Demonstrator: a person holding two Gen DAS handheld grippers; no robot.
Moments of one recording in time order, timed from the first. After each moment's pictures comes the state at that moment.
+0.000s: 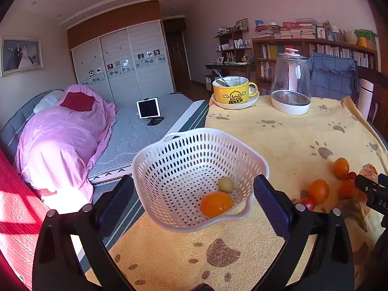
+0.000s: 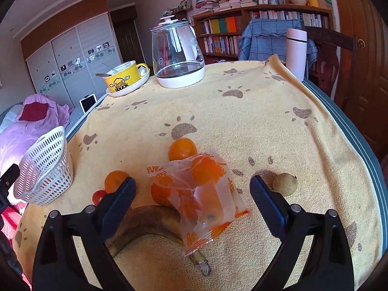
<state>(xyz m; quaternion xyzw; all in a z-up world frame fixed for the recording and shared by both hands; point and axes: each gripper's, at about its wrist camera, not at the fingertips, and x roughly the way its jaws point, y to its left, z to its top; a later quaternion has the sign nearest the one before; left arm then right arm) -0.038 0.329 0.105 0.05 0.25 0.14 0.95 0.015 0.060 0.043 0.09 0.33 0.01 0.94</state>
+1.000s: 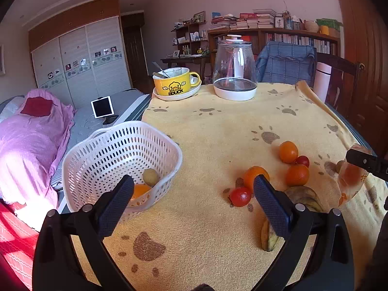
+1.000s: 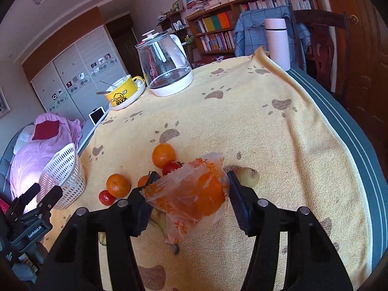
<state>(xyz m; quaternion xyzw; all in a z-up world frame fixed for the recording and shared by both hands) -0.024 0.260 0.085 0.05 0.29 0.00 0.96 -0.019 -0.009 0.058 0.16 0.33 0.04 0.93</state>
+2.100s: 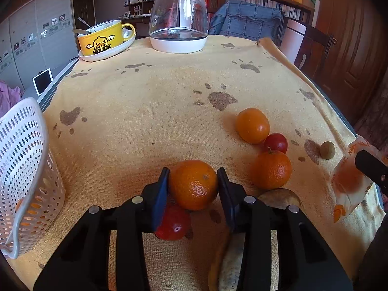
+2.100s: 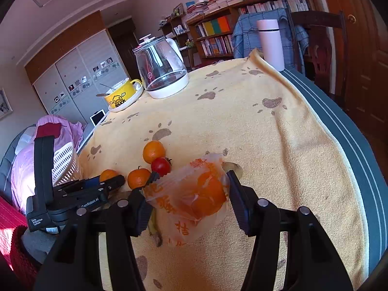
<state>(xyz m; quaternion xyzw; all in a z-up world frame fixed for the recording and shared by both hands) 0.064 0.203 0.021 0.03 0.41 -0.13 0.90 -0.031 -0.023 0.047 0.16 0.31 0.04 0.93</state>
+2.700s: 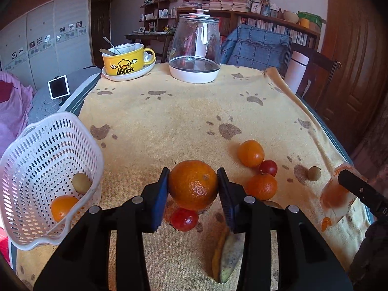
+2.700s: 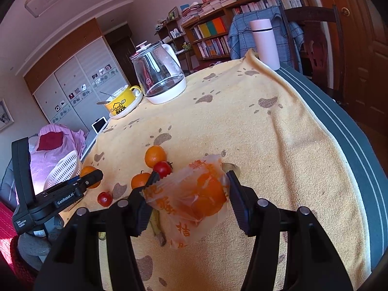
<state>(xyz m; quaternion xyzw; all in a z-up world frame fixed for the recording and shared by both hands) 0.038 0.227 0.070 0.00 0.35 -0.10 0.93 -0.038 -0.033 0.051 0.19 0.30 0.04 0.93</state>
